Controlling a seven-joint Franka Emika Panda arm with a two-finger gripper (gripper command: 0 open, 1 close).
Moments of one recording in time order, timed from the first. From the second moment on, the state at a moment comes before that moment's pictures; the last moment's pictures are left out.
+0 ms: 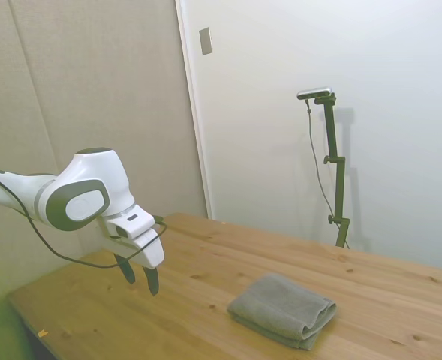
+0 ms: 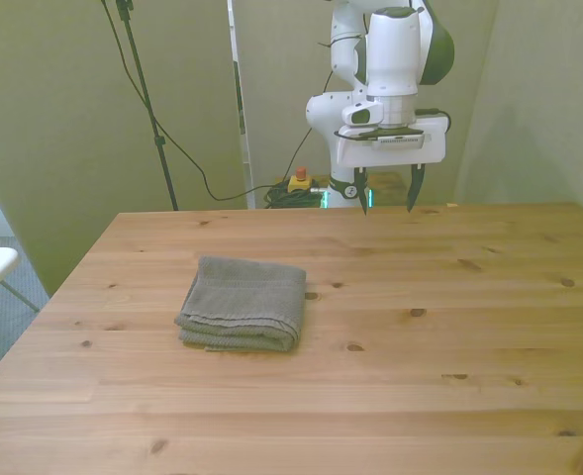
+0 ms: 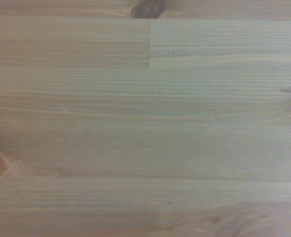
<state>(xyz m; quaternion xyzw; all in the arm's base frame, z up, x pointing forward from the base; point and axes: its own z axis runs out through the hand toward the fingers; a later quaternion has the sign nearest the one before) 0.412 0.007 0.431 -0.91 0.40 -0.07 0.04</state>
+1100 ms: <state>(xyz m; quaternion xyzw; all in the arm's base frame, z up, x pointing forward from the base) 0.440 -0.383 0.472 -0.83 0.52 -0.08 0.17</state>
